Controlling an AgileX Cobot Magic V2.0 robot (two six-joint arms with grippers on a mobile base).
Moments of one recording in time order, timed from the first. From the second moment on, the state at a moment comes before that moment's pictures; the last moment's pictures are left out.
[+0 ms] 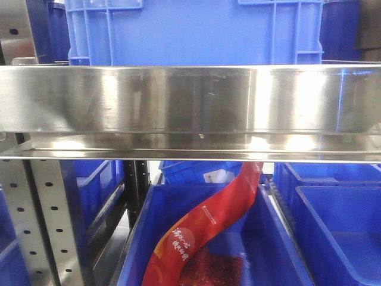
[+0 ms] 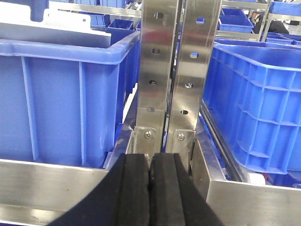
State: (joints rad) left arm -0.06 0.23 -0.55 0.24 0.51 -0.27; right arm -0.04 0.00 0.00 -0.02 0.02 0.08
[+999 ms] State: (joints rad) left arm -0.06 0.01 0.00 0.13 0.00 -0.16; right arm -0.04 0.00 0.00 -0.02 0.01 0.08
